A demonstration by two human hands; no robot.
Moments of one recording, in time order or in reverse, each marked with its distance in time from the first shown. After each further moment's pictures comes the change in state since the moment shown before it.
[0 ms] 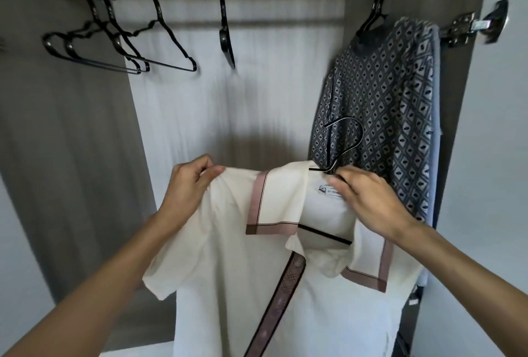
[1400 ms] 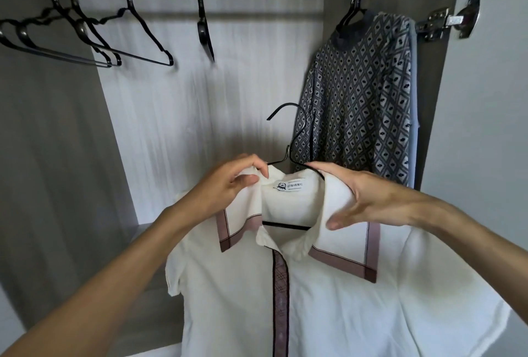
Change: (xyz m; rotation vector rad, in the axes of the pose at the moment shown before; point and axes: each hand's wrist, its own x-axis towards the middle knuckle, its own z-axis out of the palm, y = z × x) left_hand 0.010 0.051 0.041 -0.127 -0.485 0.215; right_hand -0.009 -0.013 -0.043 0.458 -0.548 0.084
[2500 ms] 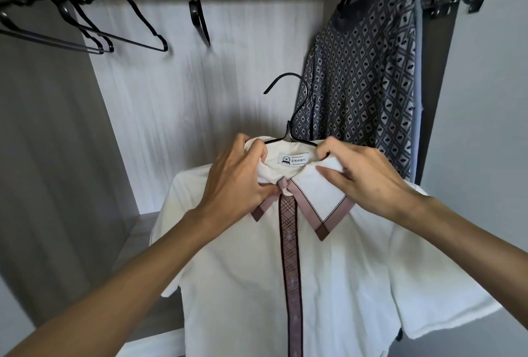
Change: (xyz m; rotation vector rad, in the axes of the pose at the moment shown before) left_hand -0.001 0.014 0.042 0.533 0.345 -0.030; right_hand 0.012 0.008 0.019 -0.622 0.544 -0.210
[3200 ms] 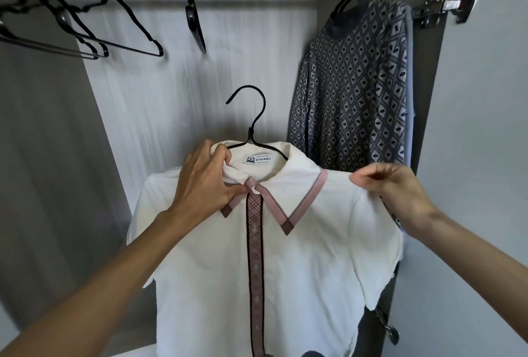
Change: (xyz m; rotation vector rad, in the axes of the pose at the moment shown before) left_hand -0.001 -0.062 0.005 0.058 0.006 -0.073; right_hand -0.033 0.039 0.005 0.841 0.190 0.756
